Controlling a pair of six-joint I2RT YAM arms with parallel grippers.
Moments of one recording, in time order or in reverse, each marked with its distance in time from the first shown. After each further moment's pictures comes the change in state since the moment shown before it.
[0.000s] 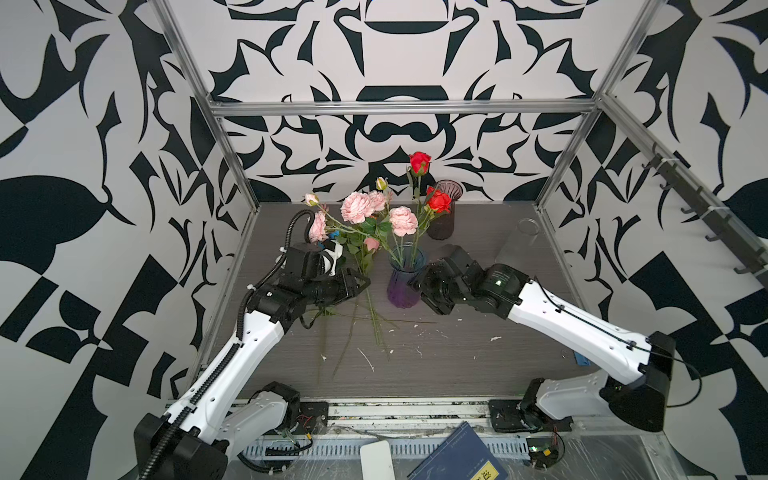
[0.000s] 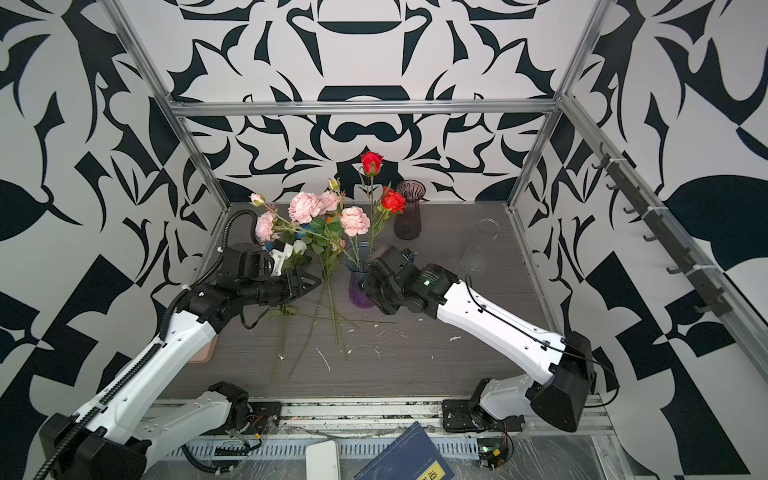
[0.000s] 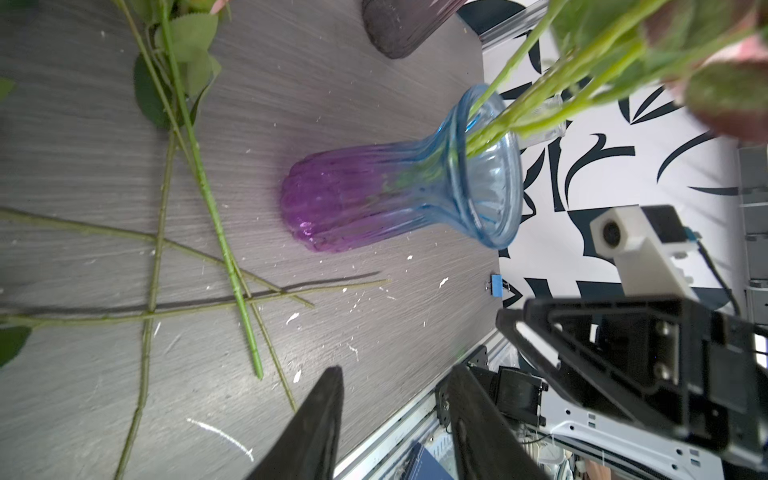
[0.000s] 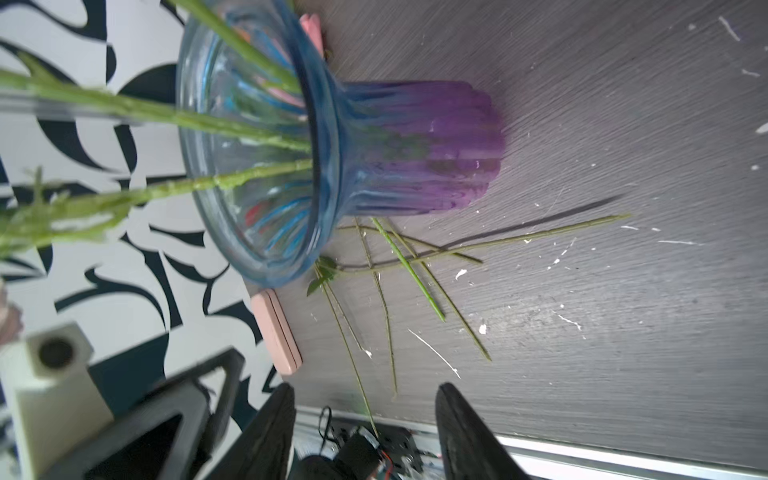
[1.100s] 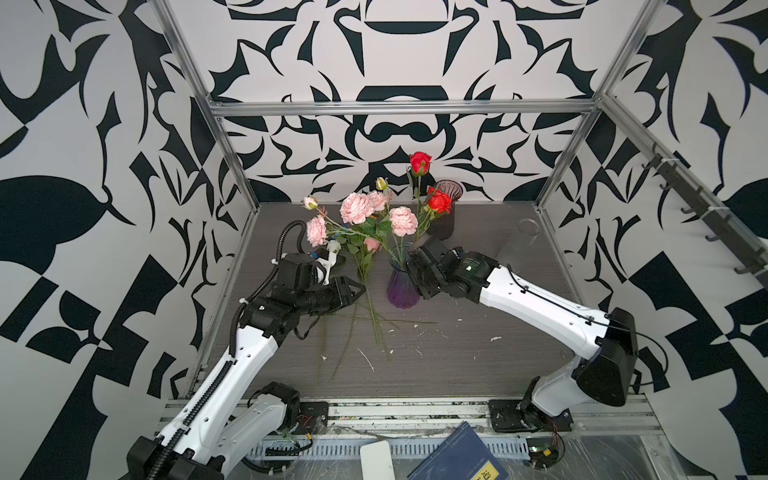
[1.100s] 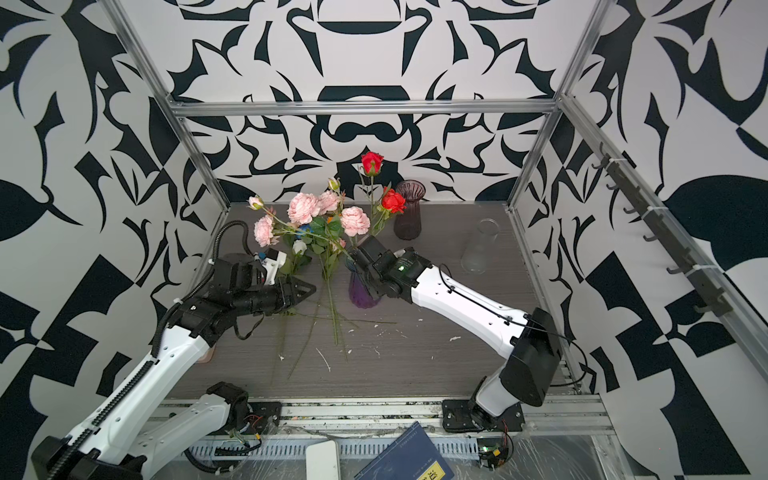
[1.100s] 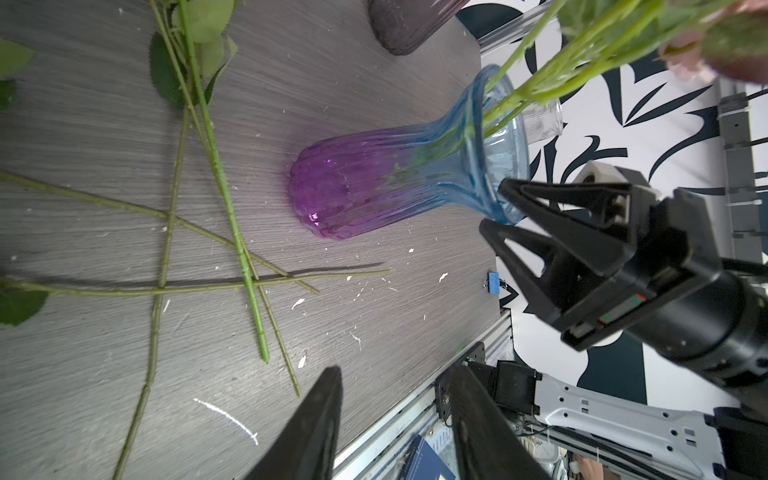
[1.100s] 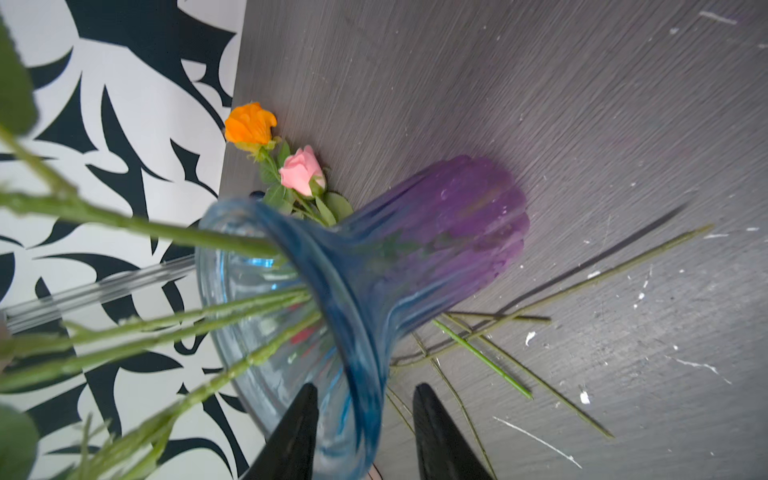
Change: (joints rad) left arm 0.031 -0.087 -0.085 0.003 0.025 -0.010; right arm -0.030 0.180 0.106 0.045 0.185 0.285
